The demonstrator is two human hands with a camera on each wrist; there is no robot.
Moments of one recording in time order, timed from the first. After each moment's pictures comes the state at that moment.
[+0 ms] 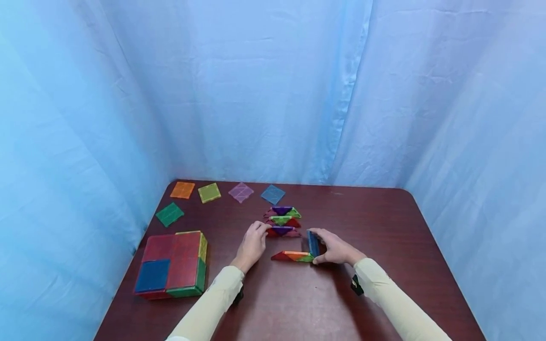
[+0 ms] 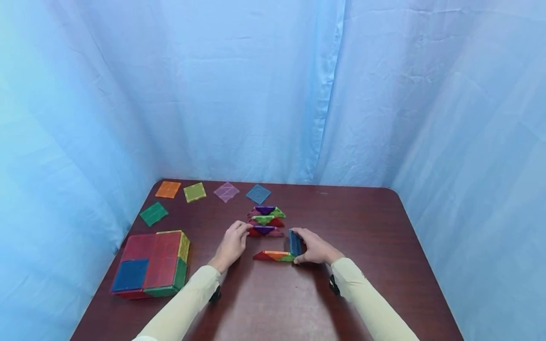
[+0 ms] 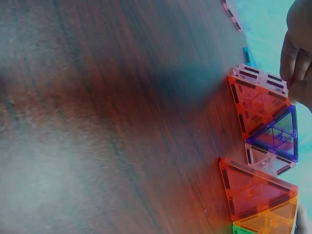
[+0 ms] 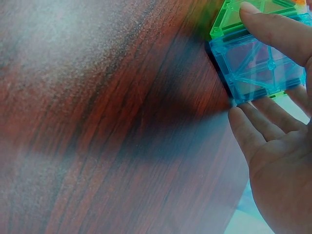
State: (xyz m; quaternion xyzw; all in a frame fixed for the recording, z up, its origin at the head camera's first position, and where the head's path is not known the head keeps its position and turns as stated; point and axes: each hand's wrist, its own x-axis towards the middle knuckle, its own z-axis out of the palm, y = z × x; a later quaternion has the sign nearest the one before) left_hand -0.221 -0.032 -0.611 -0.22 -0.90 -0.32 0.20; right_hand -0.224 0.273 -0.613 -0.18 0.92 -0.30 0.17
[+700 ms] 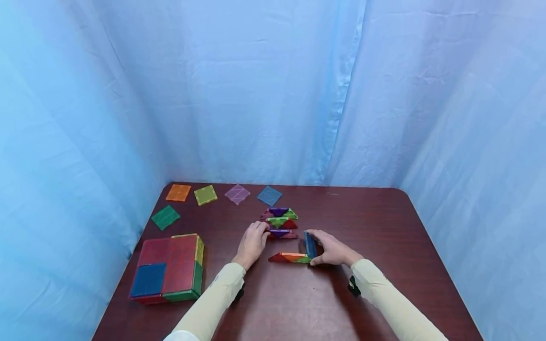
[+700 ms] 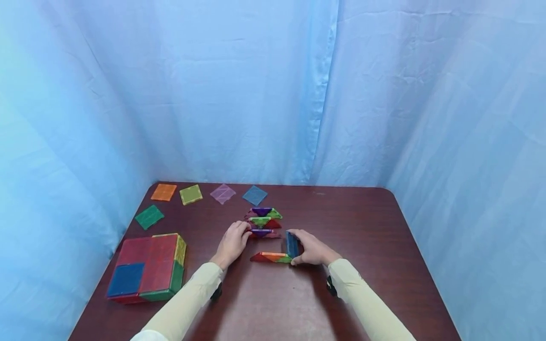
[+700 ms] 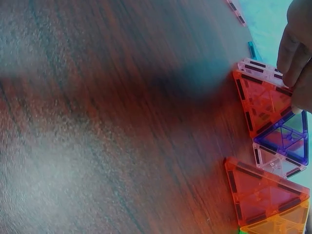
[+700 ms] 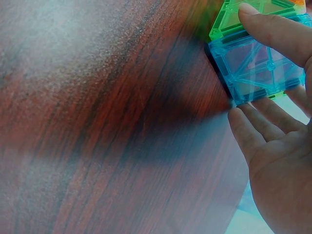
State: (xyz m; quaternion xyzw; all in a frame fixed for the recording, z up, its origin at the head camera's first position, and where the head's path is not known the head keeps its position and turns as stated) left_hand -0.234 -0.023 -0.613 -0.21 -0.92 -0.28 0.18; right_hand -0.220 0.271 -0.610 -0.17 0.92 -0.31 0.17
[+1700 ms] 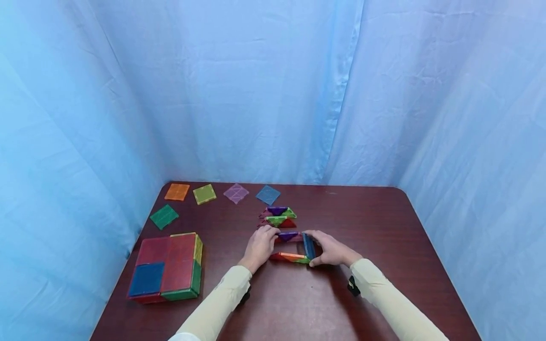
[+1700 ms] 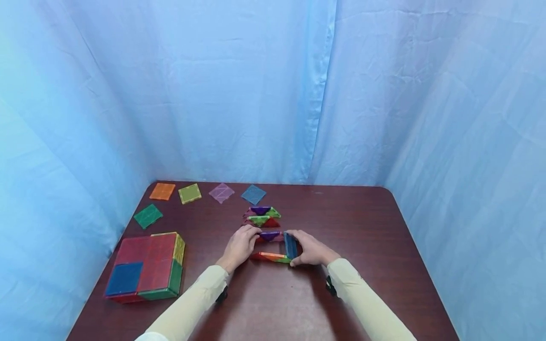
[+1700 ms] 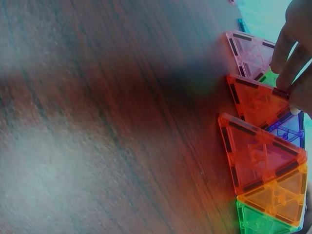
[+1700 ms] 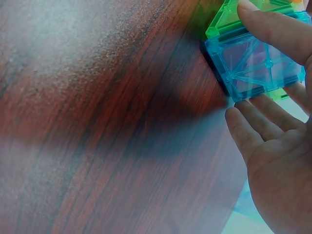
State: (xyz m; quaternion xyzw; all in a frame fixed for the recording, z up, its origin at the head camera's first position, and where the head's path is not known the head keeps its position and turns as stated) left_hand -0.220 0.000 -0.612 -0.24 -0.92 -0.26 0.15; right_hand -0.213 0.269 -0.606 -0.17 0.92 -0.30 0.18
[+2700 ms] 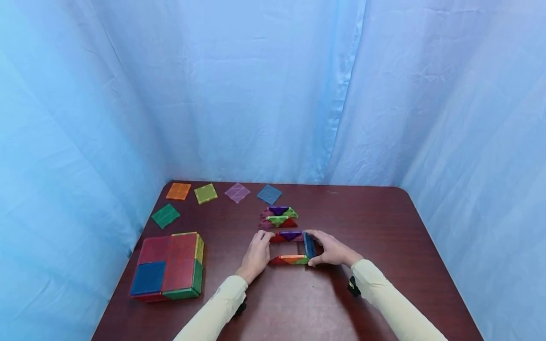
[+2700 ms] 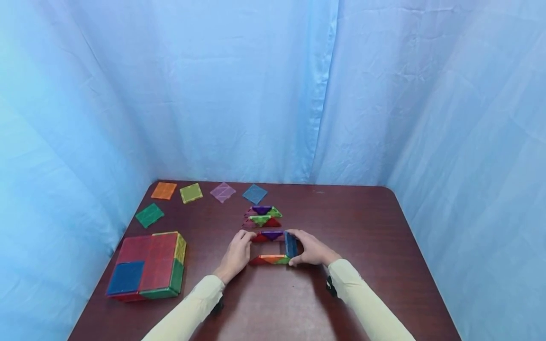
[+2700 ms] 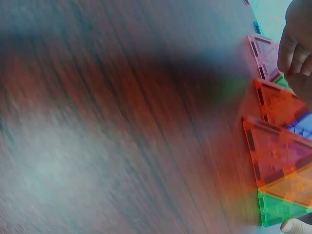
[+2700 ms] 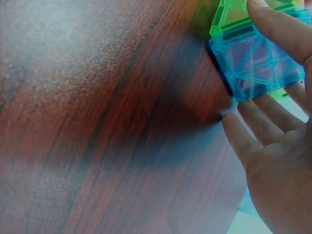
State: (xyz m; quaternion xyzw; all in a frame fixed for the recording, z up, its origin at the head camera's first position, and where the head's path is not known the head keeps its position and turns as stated) left_hand -0.199 -0.012 -0.629 -0.21 -0.92 -0.30 0.14; right_hand -0.215 0.272 -0.611 -0.17 0.91 -0.32 0.18
